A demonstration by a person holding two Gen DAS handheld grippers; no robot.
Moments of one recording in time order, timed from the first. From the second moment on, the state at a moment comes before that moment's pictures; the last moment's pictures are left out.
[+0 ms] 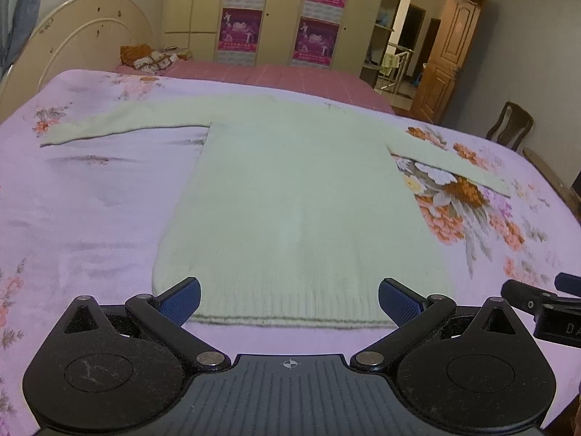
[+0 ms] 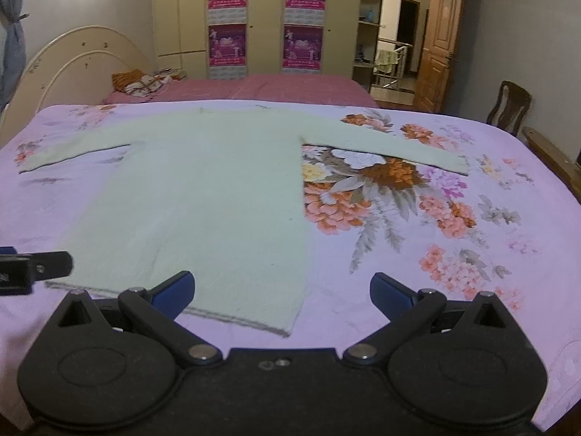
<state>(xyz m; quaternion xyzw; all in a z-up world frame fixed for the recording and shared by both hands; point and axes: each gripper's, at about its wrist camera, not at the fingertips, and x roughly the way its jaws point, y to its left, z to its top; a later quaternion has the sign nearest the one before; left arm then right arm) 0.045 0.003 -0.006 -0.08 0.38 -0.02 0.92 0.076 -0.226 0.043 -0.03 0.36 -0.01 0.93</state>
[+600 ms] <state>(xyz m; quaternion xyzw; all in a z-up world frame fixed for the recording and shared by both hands) 0.120 0.000 -0.004 -0.09 0.36 -0.04 0.93 0.141 -0.263 0.038 -0.02 0.36 -0.01 0.93</state>
